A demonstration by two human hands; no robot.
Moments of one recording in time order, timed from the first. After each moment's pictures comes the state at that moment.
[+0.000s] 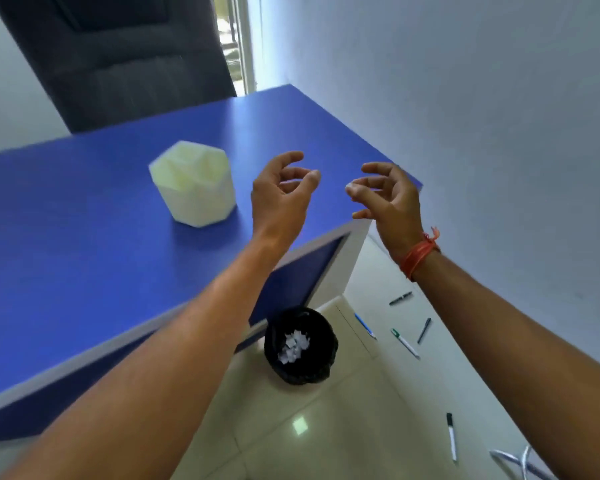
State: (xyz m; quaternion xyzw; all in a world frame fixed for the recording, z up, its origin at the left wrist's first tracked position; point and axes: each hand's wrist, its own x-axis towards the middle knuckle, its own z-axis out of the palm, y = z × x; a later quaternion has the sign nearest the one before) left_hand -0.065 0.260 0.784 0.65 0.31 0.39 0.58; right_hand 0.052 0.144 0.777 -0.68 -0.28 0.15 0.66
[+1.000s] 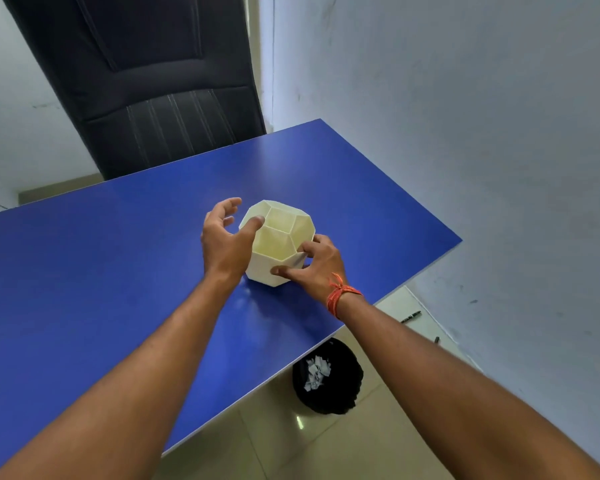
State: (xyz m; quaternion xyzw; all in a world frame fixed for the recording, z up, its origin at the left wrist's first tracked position) left_hand -0.141 0.465 0.800 0.66 0.44 0.36 0.50; right_hand -0.027 0.346 0.755 -0.84 -0.36 0.15 0.38
